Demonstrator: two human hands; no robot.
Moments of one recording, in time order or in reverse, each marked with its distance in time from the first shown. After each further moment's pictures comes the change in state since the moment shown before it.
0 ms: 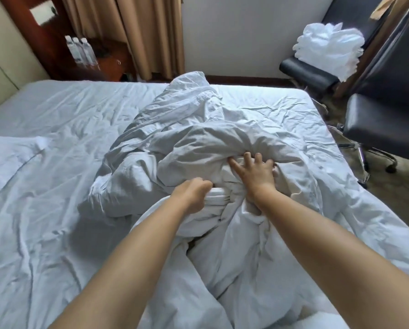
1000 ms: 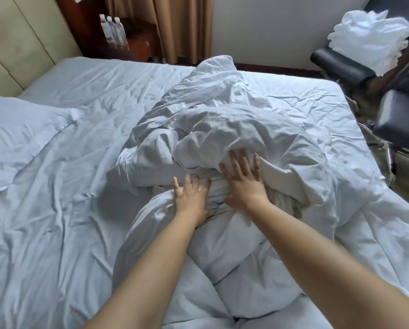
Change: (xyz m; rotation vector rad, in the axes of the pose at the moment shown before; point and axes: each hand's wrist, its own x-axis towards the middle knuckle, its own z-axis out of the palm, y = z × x) left_hand -0.069 -0.022 0.086 0.210 -0.023 -0.345; right_hand -0.058 -0.086 0.018 0.071 -0.037 -0.236
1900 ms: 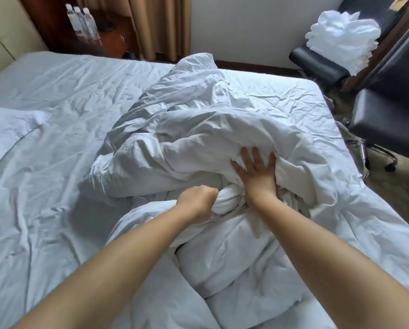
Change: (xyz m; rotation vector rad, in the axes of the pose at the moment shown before) left_hand 0.023 0.026 -0.059 -0.169 -0.020 0.362; right_hand 0.020 0.063 0.005 -0.173 -0.092 0.179
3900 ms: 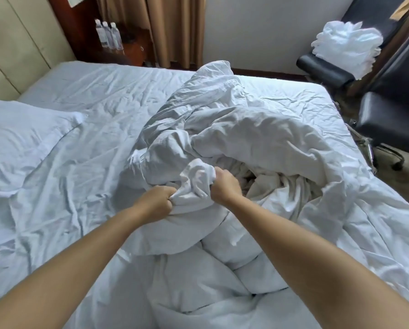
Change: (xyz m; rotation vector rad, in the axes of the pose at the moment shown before) left_hand -0.168 -0.134 -0.009 -0.421 0.009 -0.249; right_hand -0.059 -0.166 -0.069 0.907 0.028 0.056
